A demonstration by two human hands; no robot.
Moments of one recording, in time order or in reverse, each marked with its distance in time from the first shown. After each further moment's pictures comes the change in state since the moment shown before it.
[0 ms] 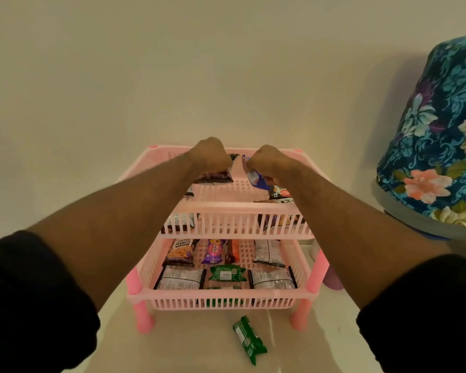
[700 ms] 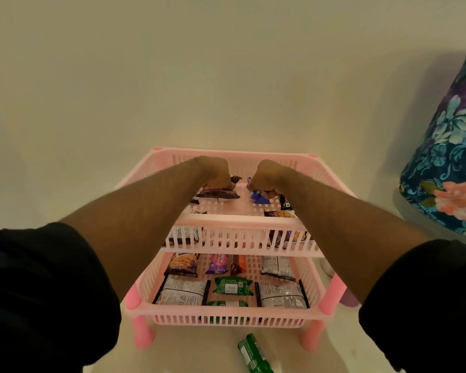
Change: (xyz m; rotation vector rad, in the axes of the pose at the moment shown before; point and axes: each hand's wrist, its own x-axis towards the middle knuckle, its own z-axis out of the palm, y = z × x) left_hand 0.031 -0.018 0.024 0.248 -0.292 -0.021; right_hand 0.060 0.011 0.034 -0.373 -0.086 -0.025
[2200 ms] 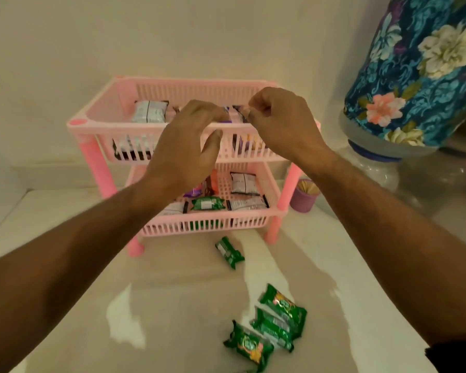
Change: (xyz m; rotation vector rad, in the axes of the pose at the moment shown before) left_hand -0.204 0.020 0.090 -0.559 0.846 0.640; right_hand -0.219 0.060 -0.009 0.075 0.580 -0.344
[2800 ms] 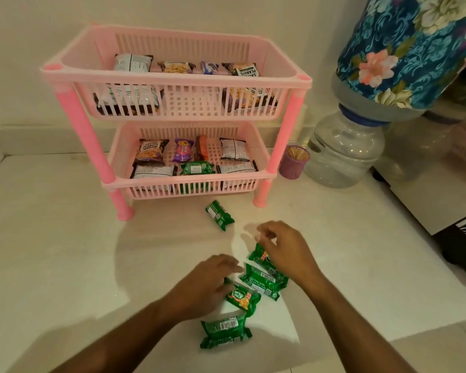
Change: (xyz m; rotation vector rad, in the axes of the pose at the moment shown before) left_hand -0.288 0.012 0.098 -0.182 -0.875 -0.253; right_hand -0.265 0.104 0.087 0.094 -0.370 0.335
